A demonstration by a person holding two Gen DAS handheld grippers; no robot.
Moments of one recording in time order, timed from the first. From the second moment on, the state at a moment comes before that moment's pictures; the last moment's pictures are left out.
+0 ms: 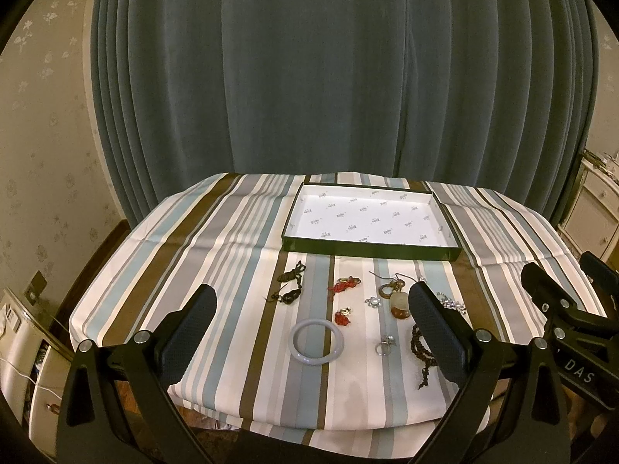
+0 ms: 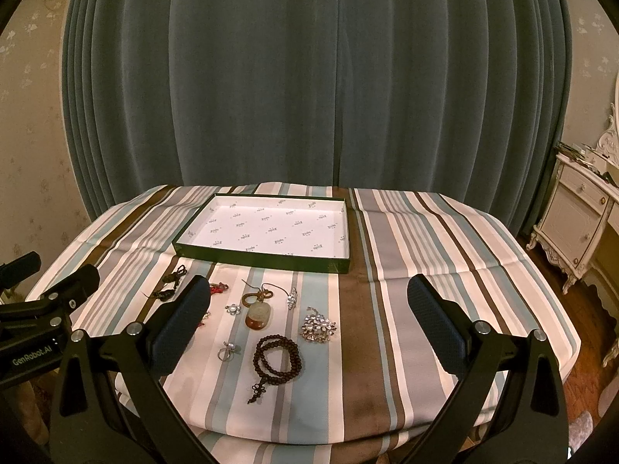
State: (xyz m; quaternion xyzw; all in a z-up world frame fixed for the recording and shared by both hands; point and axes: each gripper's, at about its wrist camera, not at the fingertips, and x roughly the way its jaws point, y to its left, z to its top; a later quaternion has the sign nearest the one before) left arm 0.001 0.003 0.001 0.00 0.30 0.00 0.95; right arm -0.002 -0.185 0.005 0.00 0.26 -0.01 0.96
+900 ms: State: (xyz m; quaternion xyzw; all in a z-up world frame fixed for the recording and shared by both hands) left arm 0.003 0.004 0.000 0.01 0.30 0.00 0.95; right arm -0.002 -0.184 0.009 0.00 0.26 -0.01 0.96
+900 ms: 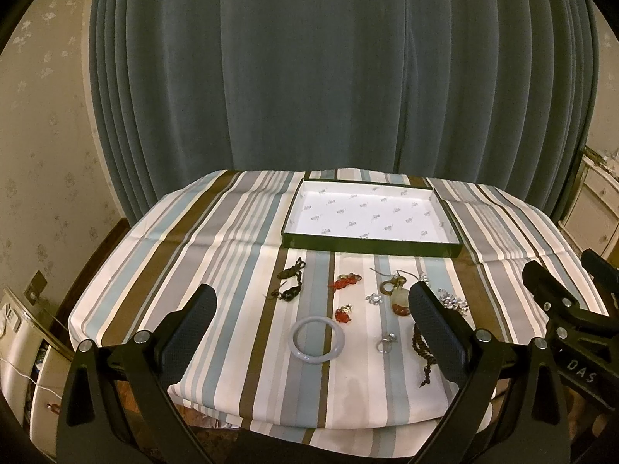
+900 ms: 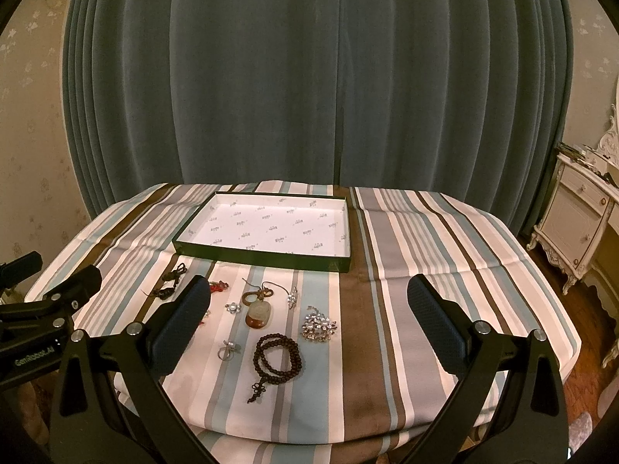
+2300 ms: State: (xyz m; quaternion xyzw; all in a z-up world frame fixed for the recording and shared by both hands) left arm 0.098 0.038 -0.149 -0.02 0.49 -0.01 0.87; right arm 0.088 -0.167 -0.155 -0.03 0.46 0.05 0.89
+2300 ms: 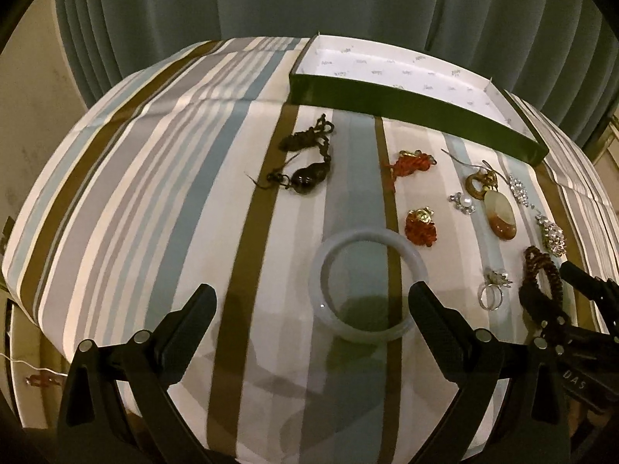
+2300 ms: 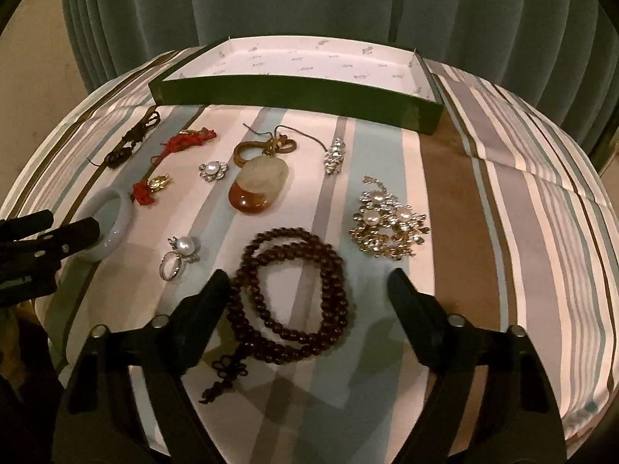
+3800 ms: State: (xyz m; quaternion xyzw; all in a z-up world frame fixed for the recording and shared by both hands) left arm 0.107 0.004 -0.152 0.03 0.49 -0.06 0.87; right arm 0.087 -0.194 -0.150 0.01 0.44 0.05 0.90
